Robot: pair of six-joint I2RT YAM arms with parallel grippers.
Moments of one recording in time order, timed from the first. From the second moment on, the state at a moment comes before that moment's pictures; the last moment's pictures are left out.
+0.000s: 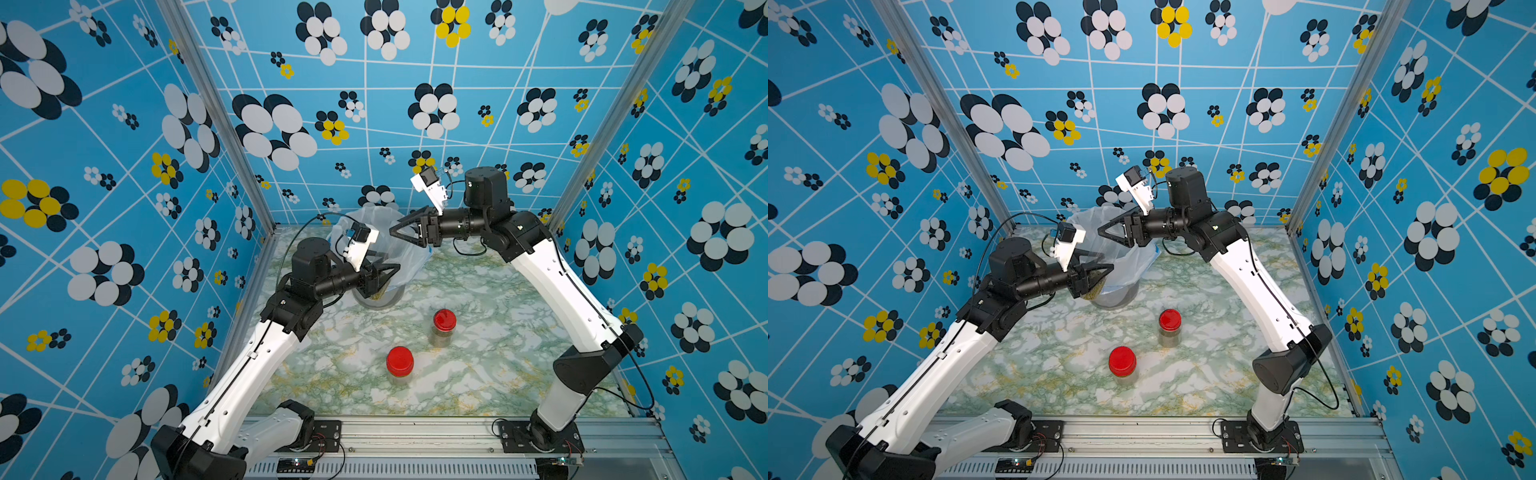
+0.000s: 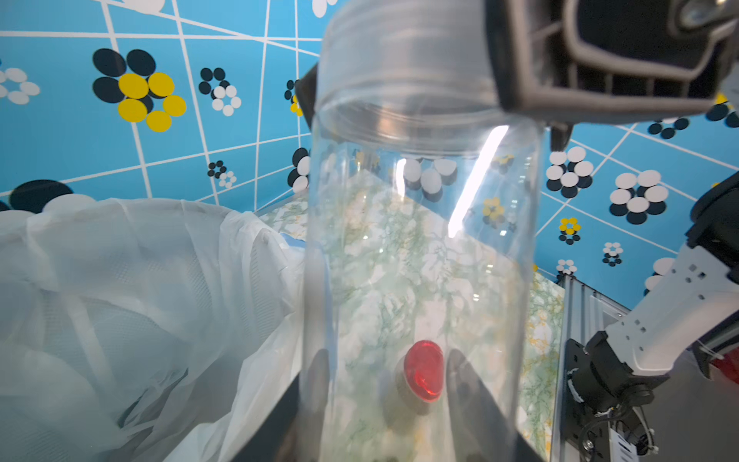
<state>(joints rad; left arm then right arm) -0.38 1.10 1.12 -0.22 0.67 -0.11 0.61 1.73 2.06 -0.63 -0.79 0.19</state>
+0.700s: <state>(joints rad) -0.34 1.18 1.12 -0.04 1.07 -0.21 0.59 1.58 1.87 -0.50 -0.96 -0.10</state>
